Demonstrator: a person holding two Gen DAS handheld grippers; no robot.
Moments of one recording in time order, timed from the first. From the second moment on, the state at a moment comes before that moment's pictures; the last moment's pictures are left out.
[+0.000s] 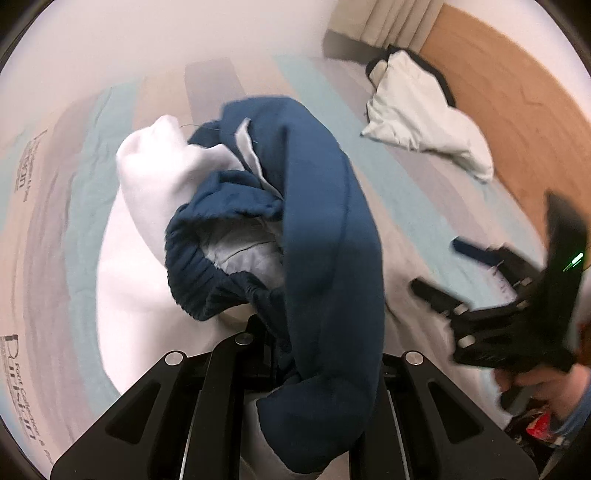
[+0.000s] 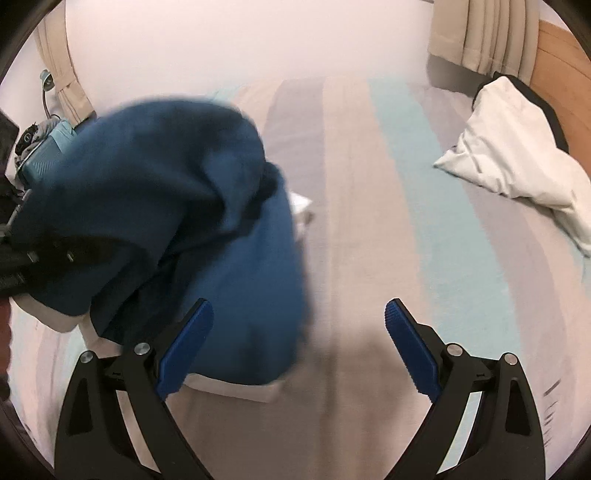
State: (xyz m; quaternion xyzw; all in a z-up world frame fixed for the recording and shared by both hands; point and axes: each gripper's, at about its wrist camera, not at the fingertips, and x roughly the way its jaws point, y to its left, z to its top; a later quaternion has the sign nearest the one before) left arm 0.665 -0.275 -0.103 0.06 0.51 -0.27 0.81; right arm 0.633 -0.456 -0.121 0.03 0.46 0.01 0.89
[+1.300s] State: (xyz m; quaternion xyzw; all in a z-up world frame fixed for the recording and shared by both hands) left arm 0.656 -0.423 -0.214 0.19 0.52 -0.13 0.82; right arm 0.618 -0.600 -0.169 0.07 0.51 -0.02 0.86
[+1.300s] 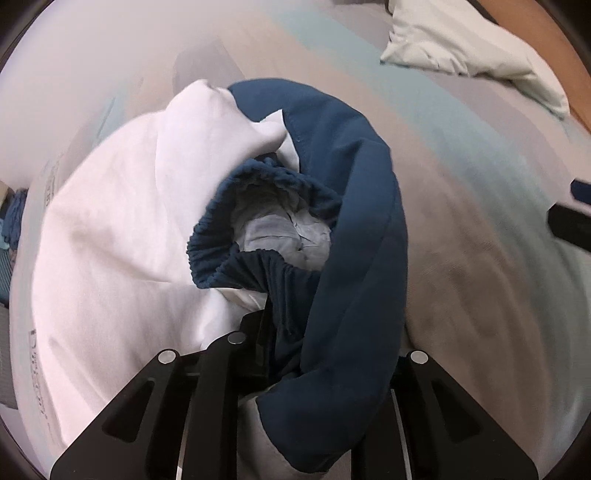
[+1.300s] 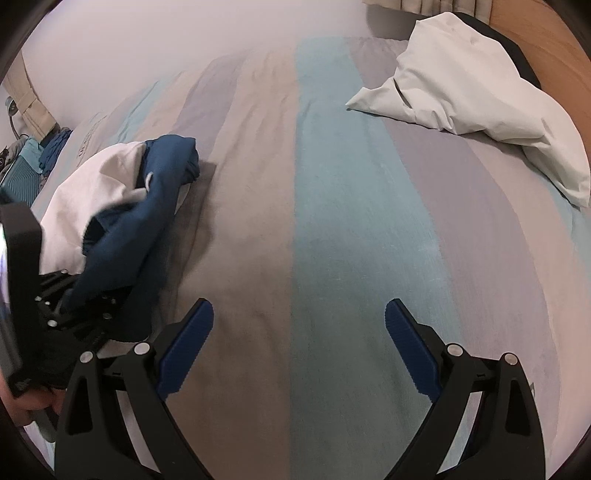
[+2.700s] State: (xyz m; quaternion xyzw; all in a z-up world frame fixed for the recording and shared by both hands) left arm 0.787 -0.194 -0.216 -0.06 0.64 -0.26 0.72; right arm 0.765 -0.449 -0.204 0.09 0.62 0.10 0.78
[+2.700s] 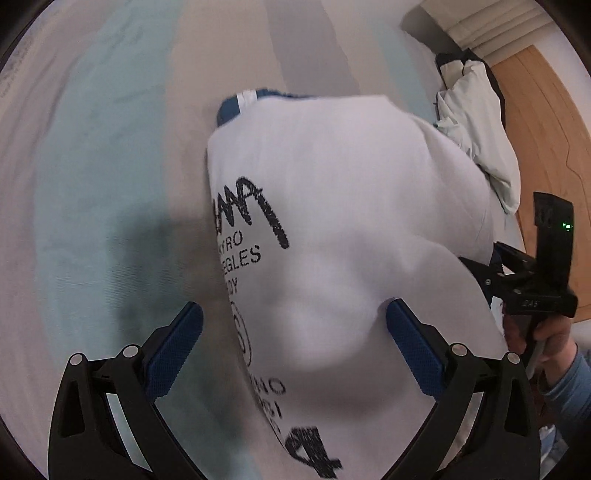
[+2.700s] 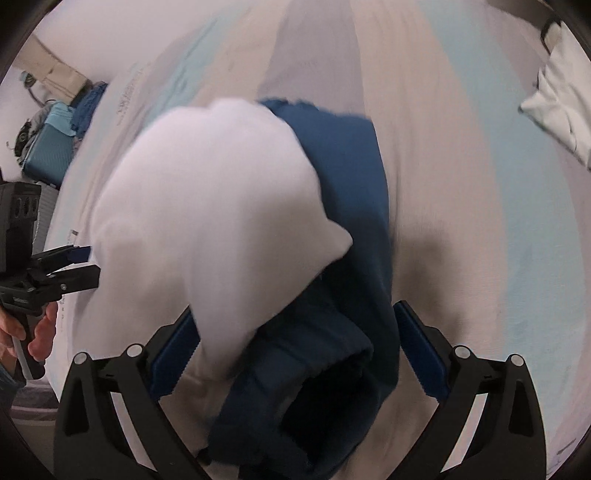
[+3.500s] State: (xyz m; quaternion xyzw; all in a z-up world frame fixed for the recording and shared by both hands) left arm 0.814 -0.209 -0.254 -0.12 0.65 -0.31 0.68; right arm 0.777 -0.429 -0.254 0.20 0.63 0.17 0.74
